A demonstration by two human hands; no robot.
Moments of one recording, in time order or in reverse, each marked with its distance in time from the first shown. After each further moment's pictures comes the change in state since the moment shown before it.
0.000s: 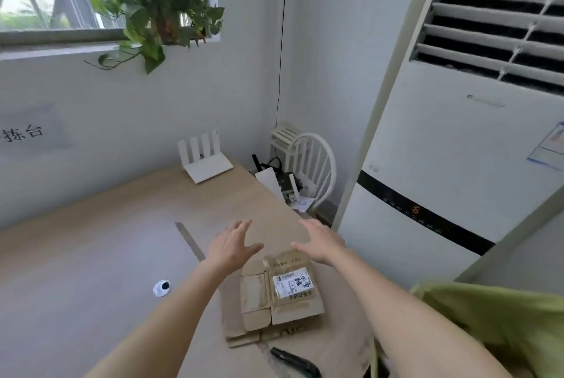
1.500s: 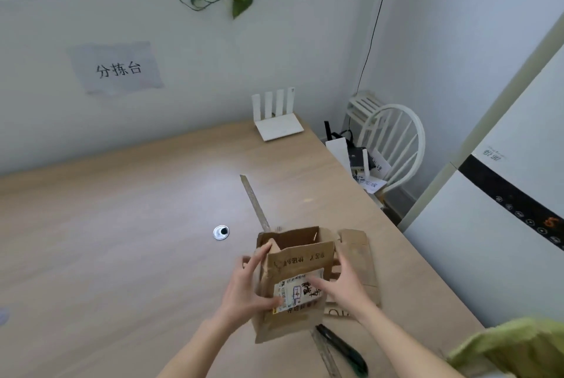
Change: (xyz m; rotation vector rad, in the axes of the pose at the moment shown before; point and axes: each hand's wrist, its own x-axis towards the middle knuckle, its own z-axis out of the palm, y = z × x) left_hand -0.116 -0.103 0.142 -0.708 0.104 -0.214; right_hand -0.006 -0.002 0.185 0.791 -0.178 -0.054
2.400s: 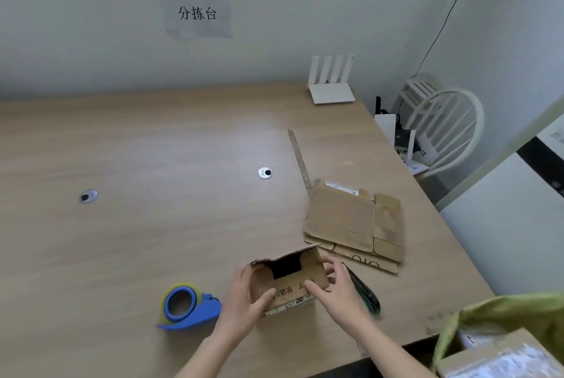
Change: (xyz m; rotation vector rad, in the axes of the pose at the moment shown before) left_hand -0.197 -0.093 0.059 -0.053 0.329 -0.117; right_hand -0.128 0.071 0.089 -0.220 -0.147 -0.091
